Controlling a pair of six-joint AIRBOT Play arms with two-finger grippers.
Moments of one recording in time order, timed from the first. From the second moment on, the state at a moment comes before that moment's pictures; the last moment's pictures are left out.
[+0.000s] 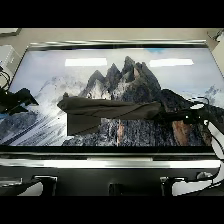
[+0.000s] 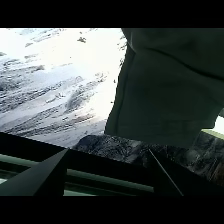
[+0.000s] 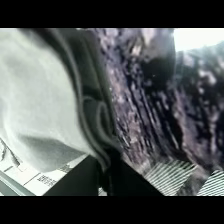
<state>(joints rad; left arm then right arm) 0.18 -1.22 1.44 1.34 -1.60 -1.83 -0.30 -1.66 1.00 -0.69 1.15 1.26</state>
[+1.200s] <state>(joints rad) 0.34 -1.73 1.12 0.38 -0.84 -1.26 -0.29 -1.57 1.00 -0.67 1.30 1.20</state>
